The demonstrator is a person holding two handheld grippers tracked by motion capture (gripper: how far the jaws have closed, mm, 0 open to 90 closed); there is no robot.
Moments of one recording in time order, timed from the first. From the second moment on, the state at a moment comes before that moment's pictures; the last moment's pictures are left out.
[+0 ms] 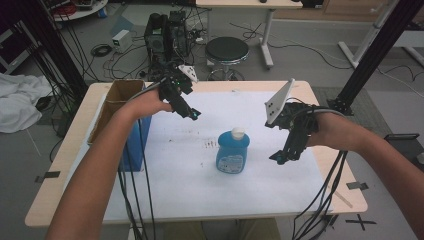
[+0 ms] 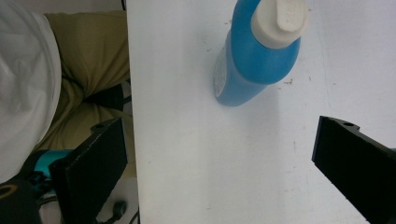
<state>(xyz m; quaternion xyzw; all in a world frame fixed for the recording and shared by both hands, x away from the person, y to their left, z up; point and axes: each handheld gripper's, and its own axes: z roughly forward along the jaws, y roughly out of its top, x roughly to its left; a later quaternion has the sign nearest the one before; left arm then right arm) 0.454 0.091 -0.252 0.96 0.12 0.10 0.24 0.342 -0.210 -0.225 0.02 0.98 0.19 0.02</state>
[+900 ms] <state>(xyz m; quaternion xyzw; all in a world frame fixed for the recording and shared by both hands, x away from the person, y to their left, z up) 0.460 0.075 -0.255 0.98 0.06 0.10 0.18 0.348 -0.210 -0.226 0.02 0.98 0.20 0.01</state>
